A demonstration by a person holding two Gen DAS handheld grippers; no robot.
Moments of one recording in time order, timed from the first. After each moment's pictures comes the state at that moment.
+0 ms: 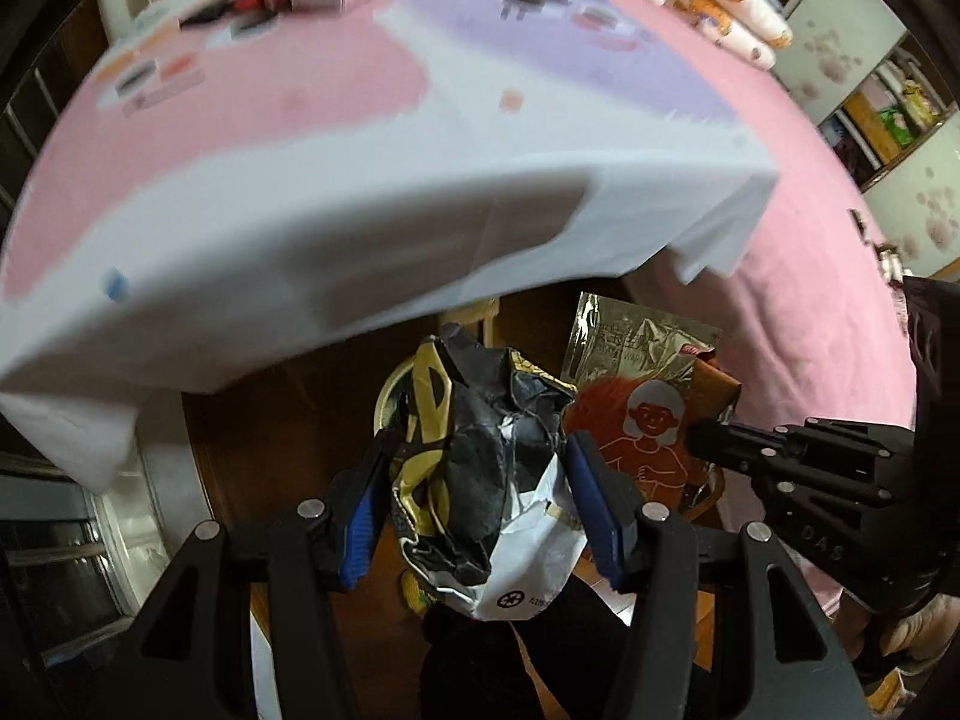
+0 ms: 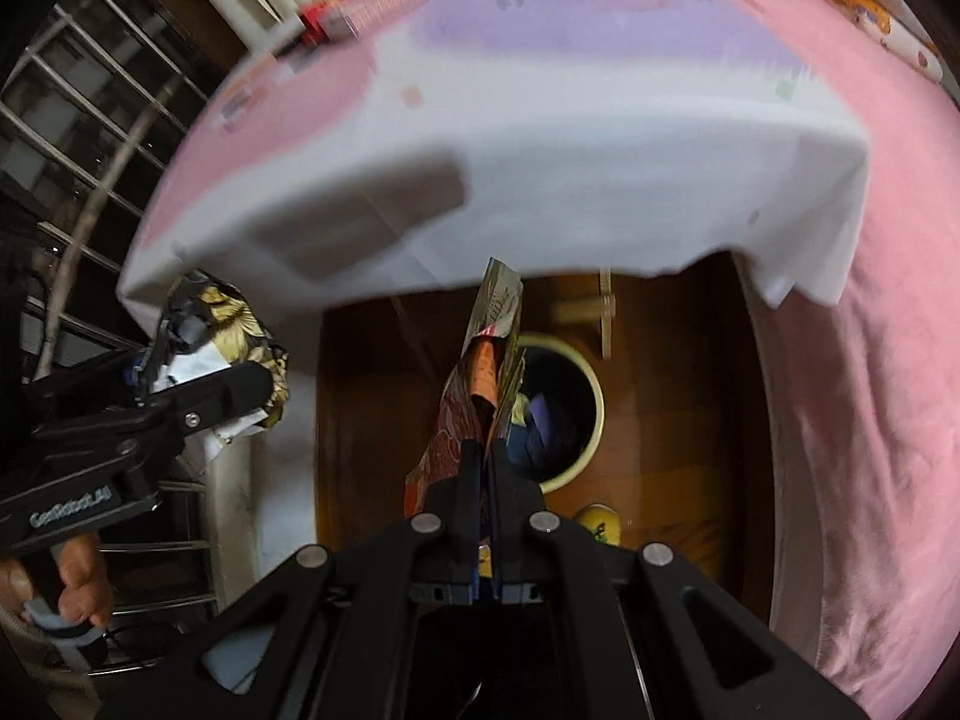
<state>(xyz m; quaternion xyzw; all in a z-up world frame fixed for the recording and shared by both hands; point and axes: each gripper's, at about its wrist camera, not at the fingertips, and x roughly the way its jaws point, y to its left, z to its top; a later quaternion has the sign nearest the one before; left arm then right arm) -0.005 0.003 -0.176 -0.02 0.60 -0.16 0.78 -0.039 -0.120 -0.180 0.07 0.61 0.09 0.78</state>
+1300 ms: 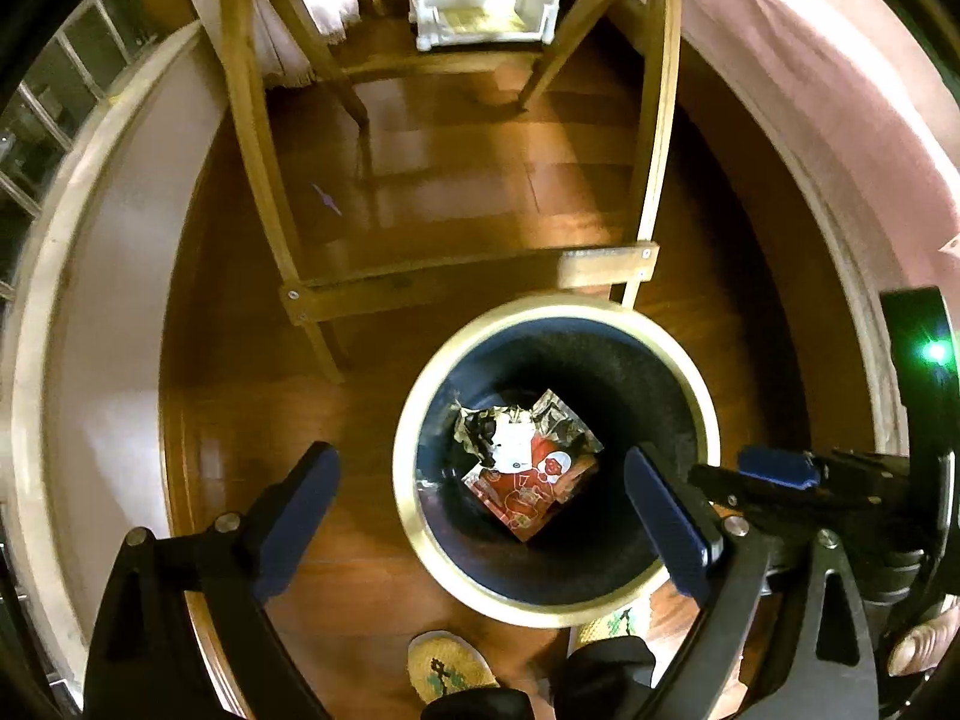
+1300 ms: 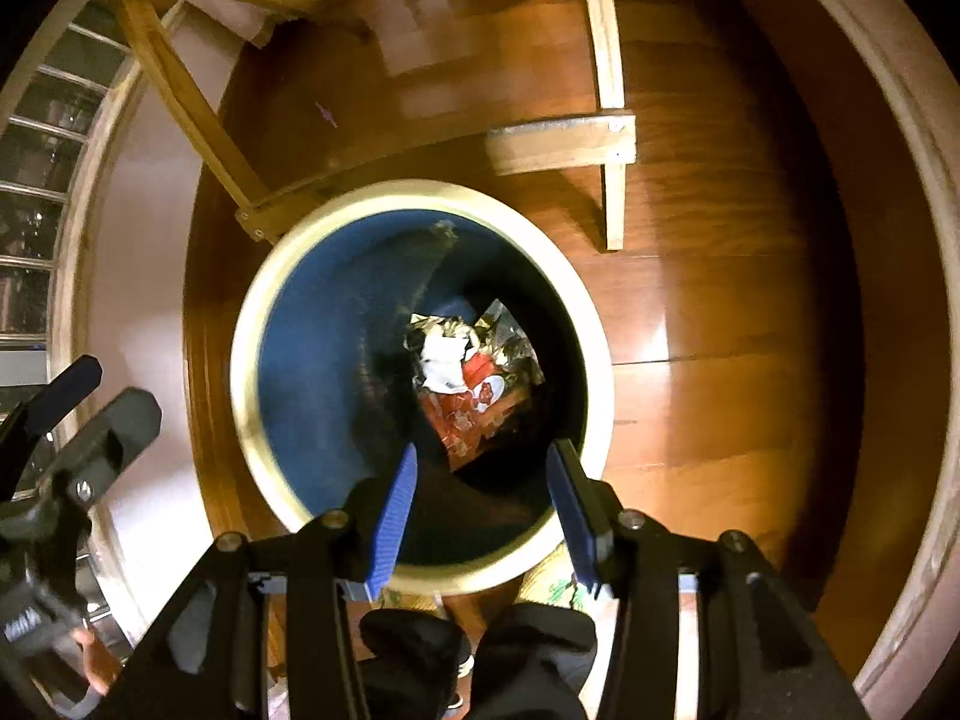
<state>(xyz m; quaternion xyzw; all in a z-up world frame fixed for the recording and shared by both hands) 0.031 -0.013 -0.445 -0.03 0.61 -0.02 0.79 0.039 -0.146 -0.491 0.07 0.70 0.10 0.70</state>
